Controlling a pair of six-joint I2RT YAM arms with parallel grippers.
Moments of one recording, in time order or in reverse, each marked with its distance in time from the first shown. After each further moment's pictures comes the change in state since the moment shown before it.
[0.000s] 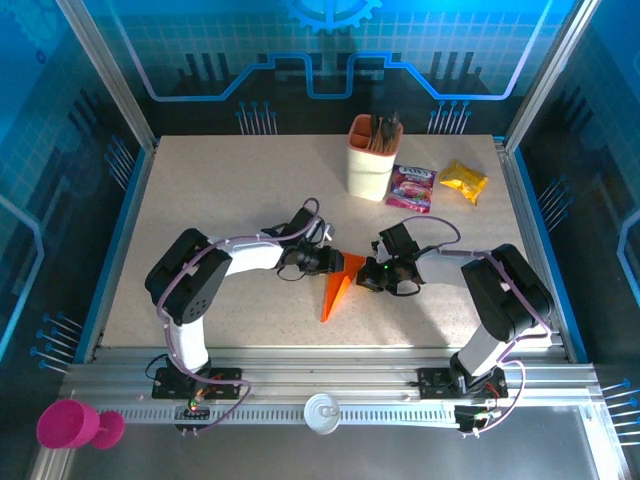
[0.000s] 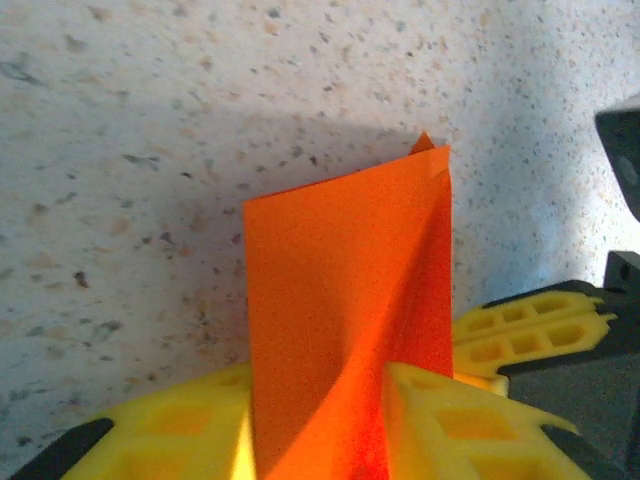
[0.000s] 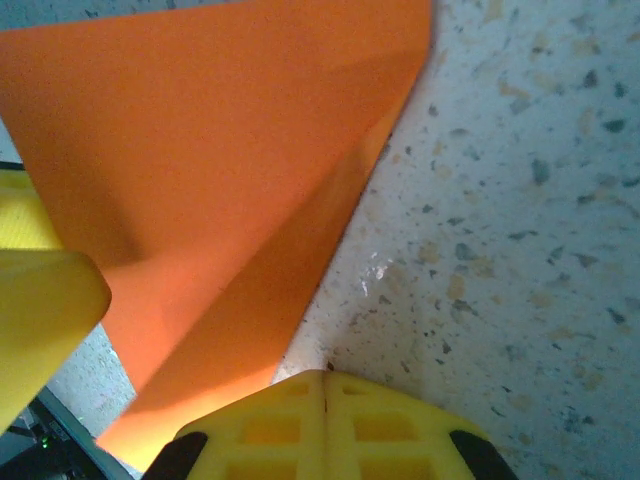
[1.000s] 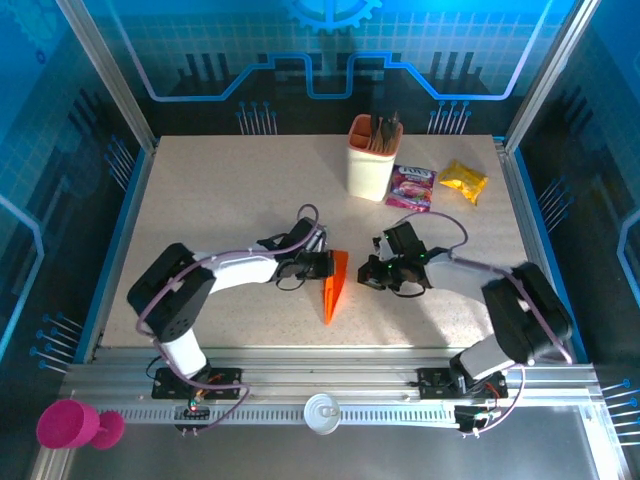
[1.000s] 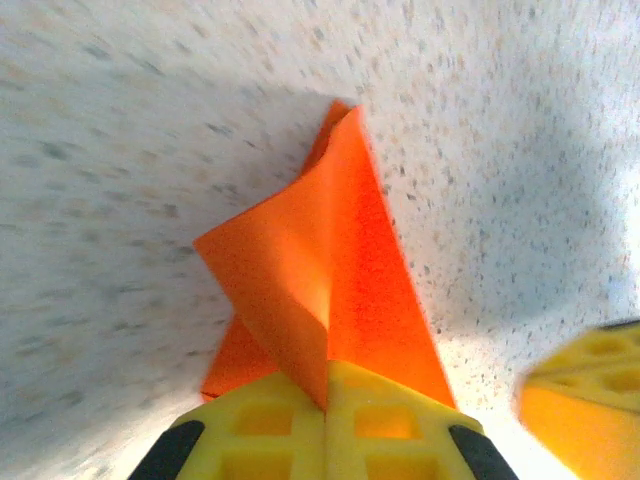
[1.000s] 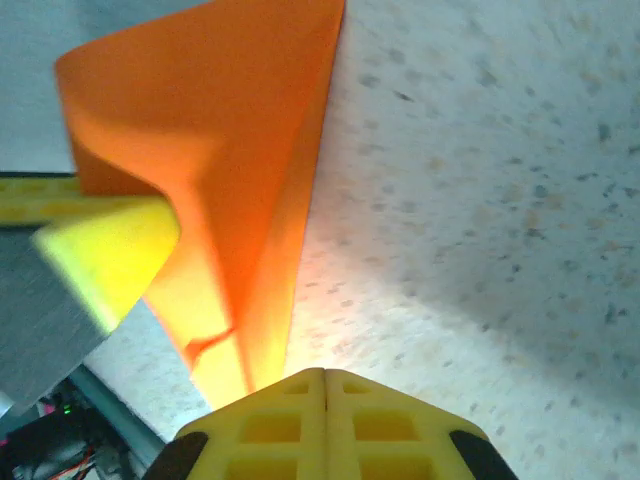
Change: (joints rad) left arm -0.077 -0.170 -0.096 -0.022 -0.280 -0.024; right arm 0.006 -0.207 -0.021 -0.077 0.014 -0.048
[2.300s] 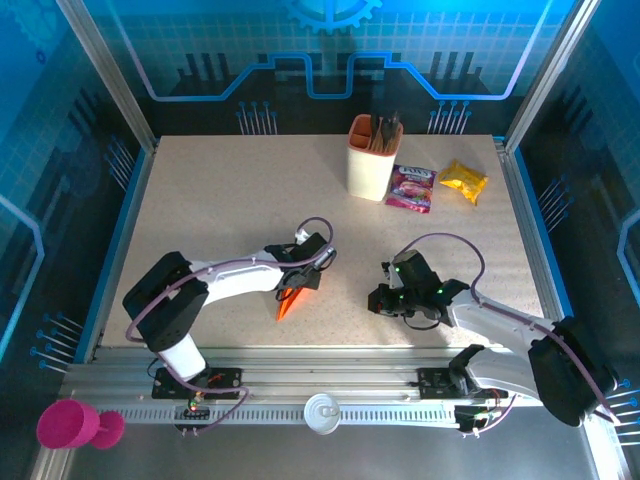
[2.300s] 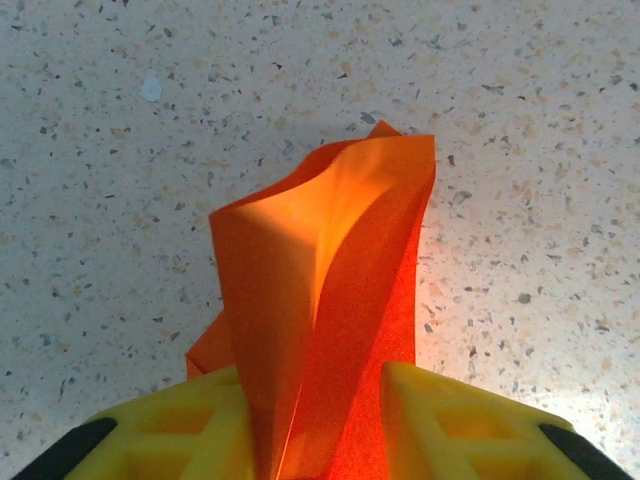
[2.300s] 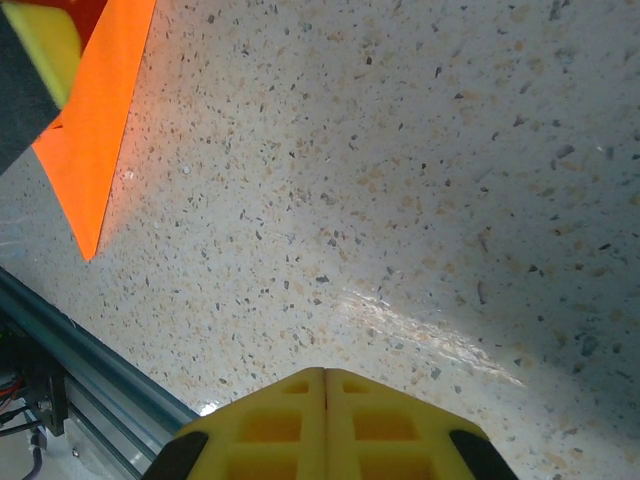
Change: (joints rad) left arm -0.118 -0.027 0.027 -0.294 -0.484 0.116; right arm 0.125 -0.313 -0.232 -0.062 0.114 0.024
